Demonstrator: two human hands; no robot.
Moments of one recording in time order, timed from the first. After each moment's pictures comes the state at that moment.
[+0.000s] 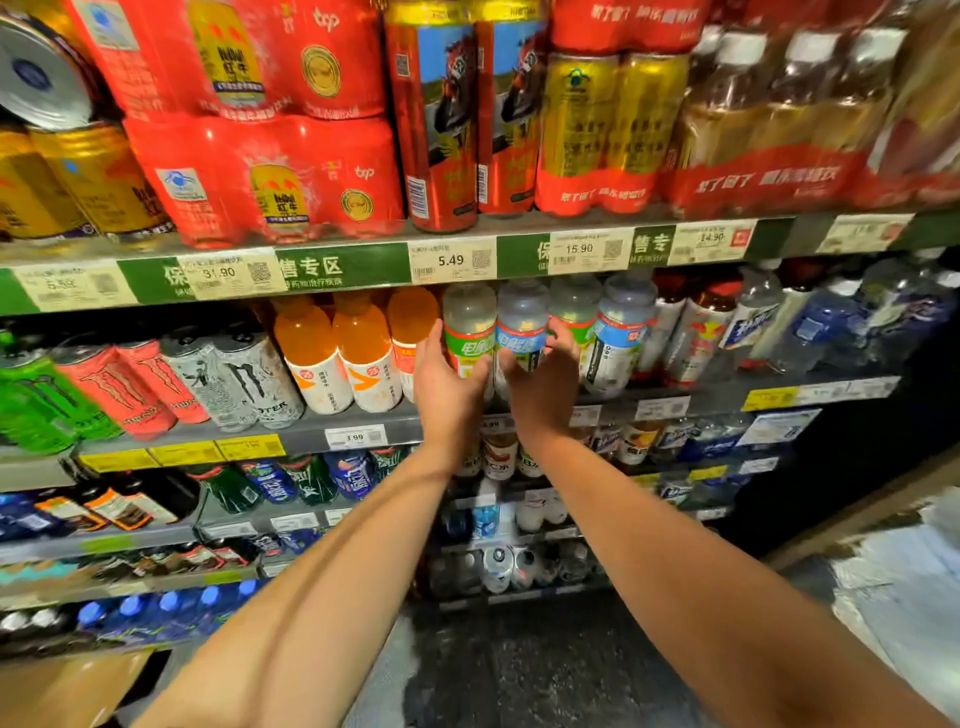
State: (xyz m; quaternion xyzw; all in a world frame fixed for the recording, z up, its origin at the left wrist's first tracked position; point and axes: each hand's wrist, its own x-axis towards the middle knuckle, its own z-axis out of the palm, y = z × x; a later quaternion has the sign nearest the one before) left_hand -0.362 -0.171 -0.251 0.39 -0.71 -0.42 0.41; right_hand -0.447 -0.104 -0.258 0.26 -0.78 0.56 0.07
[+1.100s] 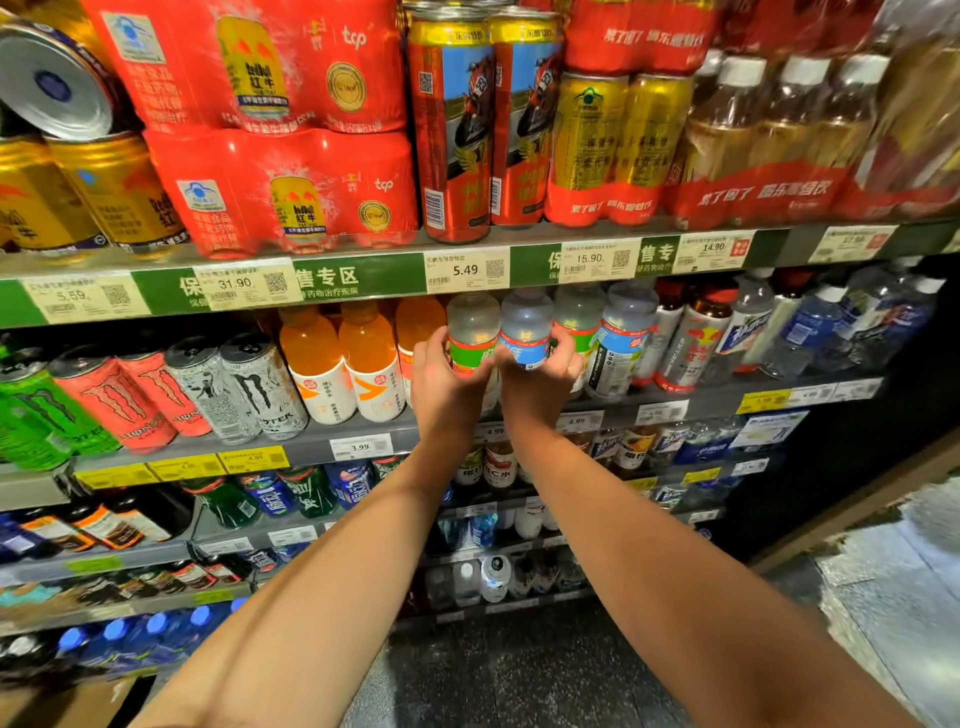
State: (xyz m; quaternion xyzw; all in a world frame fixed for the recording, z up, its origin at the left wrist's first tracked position) left_hand -0.356 -0.178 -0.239 0.40 -0.73 -0.38 0.40; right_hand -0.431 -0.133 -0.250 0.12 -0.74 0.65 0.11
